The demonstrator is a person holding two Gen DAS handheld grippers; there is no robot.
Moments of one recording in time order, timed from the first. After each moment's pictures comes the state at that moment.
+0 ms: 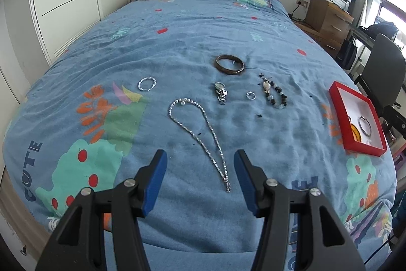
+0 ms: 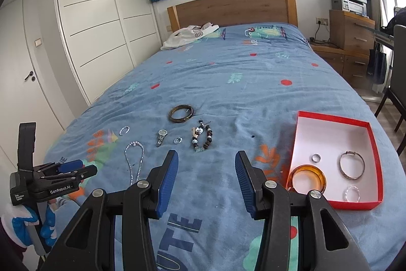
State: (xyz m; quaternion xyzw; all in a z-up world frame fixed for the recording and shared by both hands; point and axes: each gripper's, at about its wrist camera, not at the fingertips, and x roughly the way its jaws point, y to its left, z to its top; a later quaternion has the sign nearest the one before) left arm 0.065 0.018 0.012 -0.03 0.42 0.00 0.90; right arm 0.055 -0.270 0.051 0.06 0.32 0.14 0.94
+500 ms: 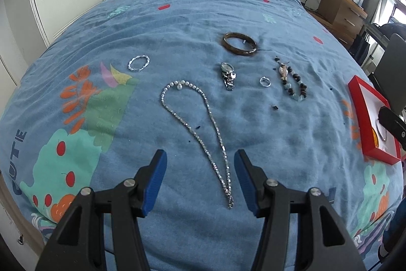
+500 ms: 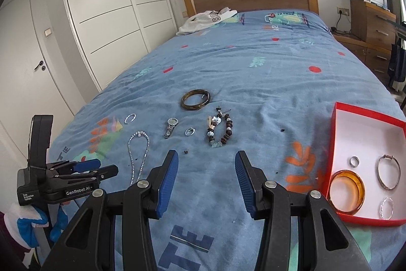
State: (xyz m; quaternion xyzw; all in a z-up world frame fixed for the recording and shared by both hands) left arm 0.106 0.009 -0.034 -0.05 0.47 0.03 0.88; right arm 0.106 -0.243 0.009 0.05 0.35 0.19 0.92
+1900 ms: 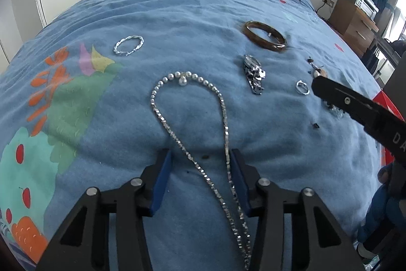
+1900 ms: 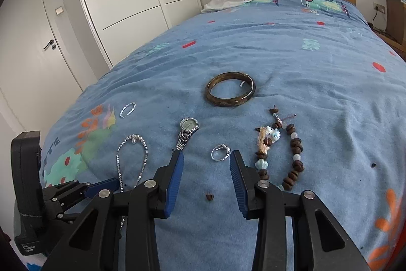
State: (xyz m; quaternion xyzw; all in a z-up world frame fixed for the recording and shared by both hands) left arm 0.158 0.028 -0.096 -0.09 0.46 0.04 0.88; right arm 0.217 -0.153 -0.063 0.02 0.38 0.26 0.89
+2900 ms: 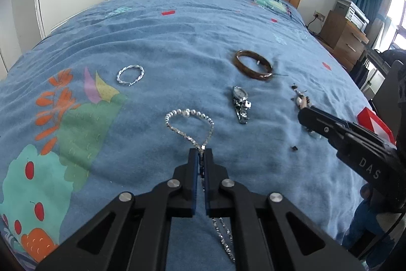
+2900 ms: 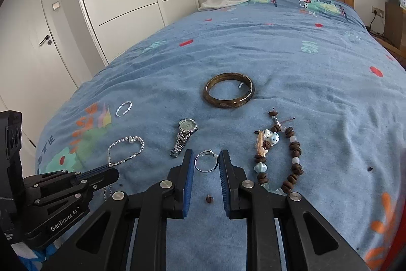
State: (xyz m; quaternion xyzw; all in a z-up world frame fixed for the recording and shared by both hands) left arm 0.149 0.032 -0.060 -0.10 0.41 0.02 0.90; right arm 0.207 -0.153 -0.054 0.01 0.38 0.25 0.89
